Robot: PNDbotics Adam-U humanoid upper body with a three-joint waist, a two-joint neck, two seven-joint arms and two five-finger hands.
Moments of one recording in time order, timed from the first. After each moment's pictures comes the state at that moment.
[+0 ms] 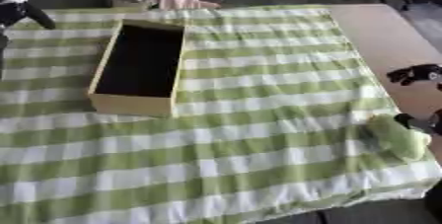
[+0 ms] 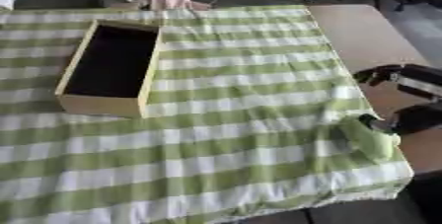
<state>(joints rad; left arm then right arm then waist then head) -0.34 0.30 0.05 -1.98 0.23 -0.19 -0.27 -0.12 -1.05 0.16 -1.67 0.29 -0.05 0.44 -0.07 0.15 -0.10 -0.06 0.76</state>
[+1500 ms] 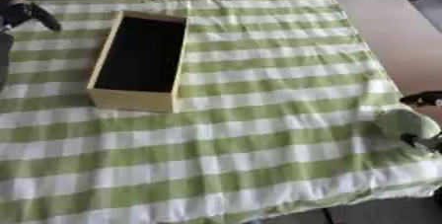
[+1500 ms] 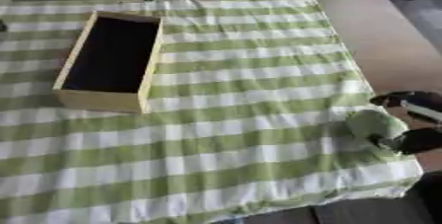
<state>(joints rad) -0.34 0.29 0.06 -1.98 0.23 -0.17 -0.29 -0.11 -0.99 0.18 -1.54 0.48 -0.06 0.44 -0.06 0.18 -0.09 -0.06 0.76</state>
